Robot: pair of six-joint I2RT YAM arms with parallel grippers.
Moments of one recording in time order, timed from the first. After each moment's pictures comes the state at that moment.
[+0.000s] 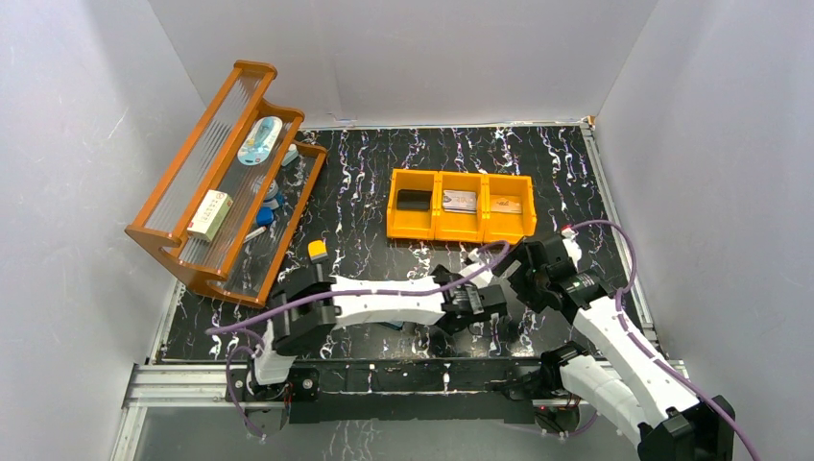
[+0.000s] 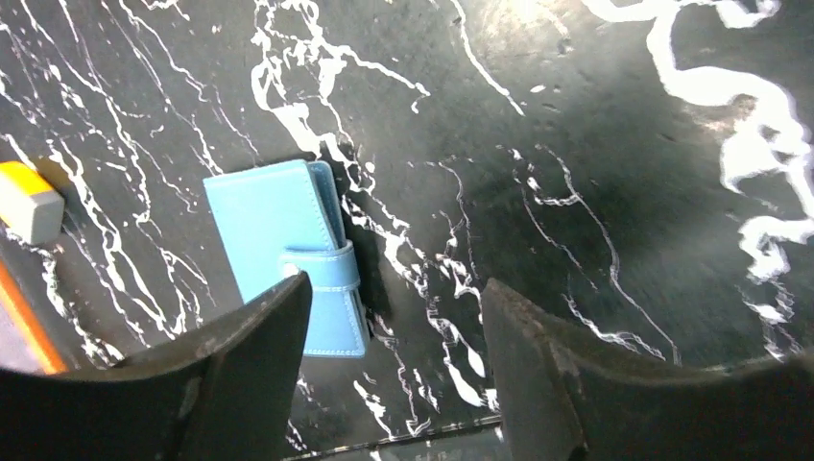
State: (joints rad) left arm -1.37 2.01 1.55 -1.01 -0.63 -0.60; right arm 0.43 0.80 0.60 -0.75 0.13 1.09
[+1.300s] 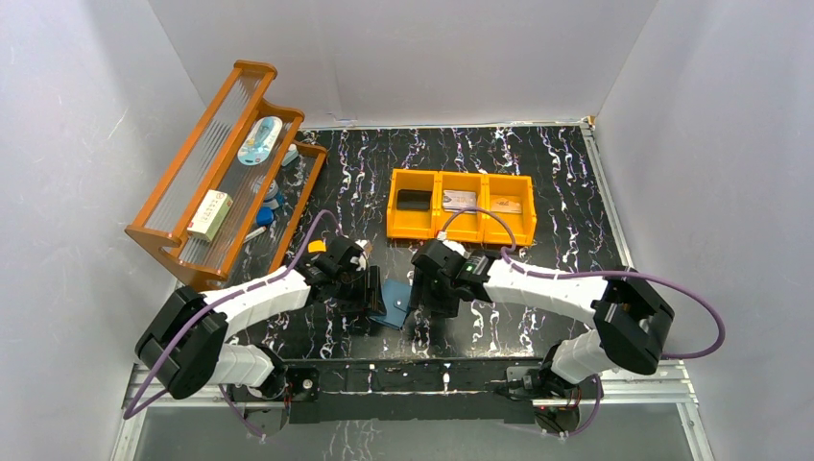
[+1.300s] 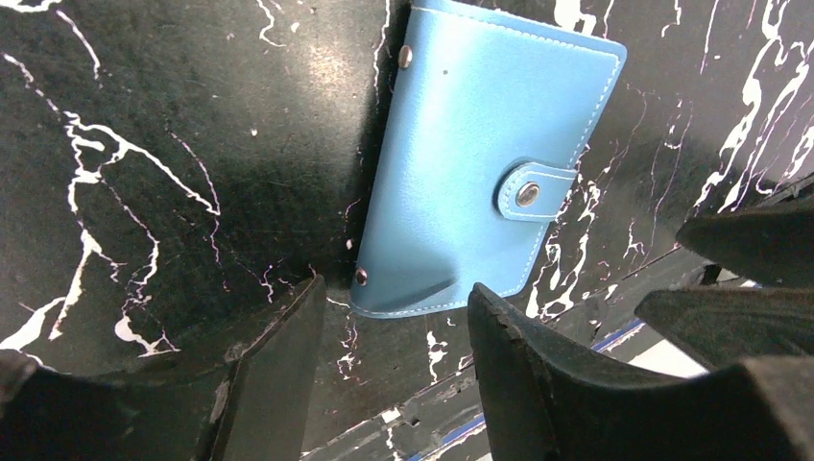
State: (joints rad) left arm -0.70 1.31 0.61 -0.37 0.24 -0.67; right arm 1.05 1.43 0.90 -0.59 0.04 1.14
